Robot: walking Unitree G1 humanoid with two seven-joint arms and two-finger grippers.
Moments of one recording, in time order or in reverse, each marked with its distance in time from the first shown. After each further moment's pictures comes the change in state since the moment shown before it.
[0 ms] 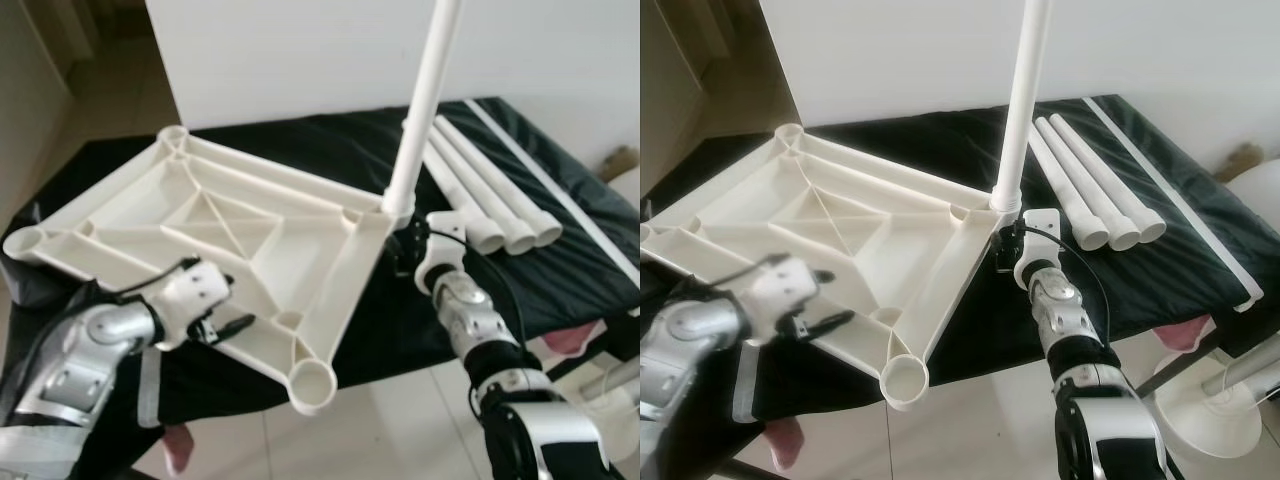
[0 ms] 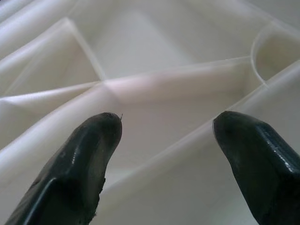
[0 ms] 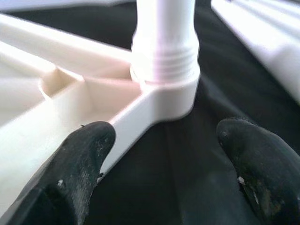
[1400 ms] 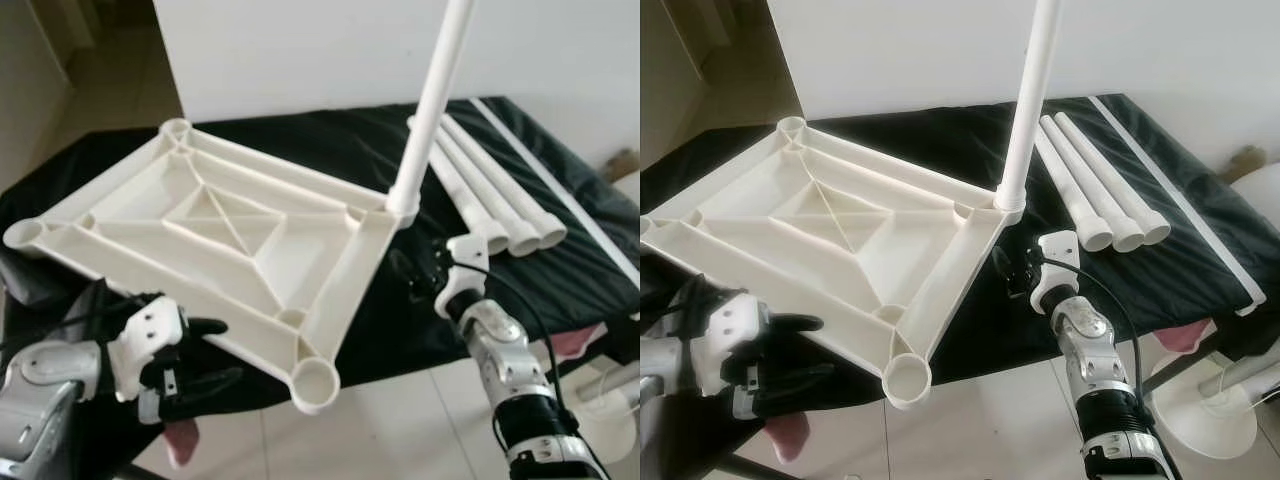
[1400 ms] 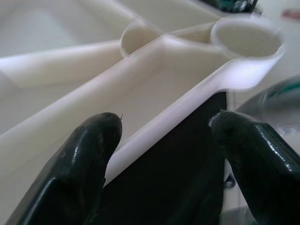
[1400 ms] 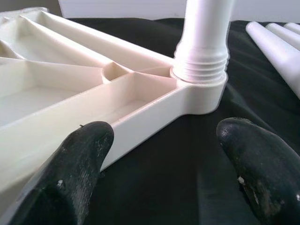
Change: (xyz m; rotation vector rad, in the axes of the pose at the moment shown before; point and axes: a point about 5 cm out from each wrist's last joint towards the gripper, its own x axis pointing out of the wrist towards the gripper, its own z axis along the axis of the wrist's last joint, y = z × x) left arm -0.034 -0.037 -0.016 -0.046 -0.032 -0.331; right arm -0.045 -0.007 -0.001 -0.056 -0.065 0.195
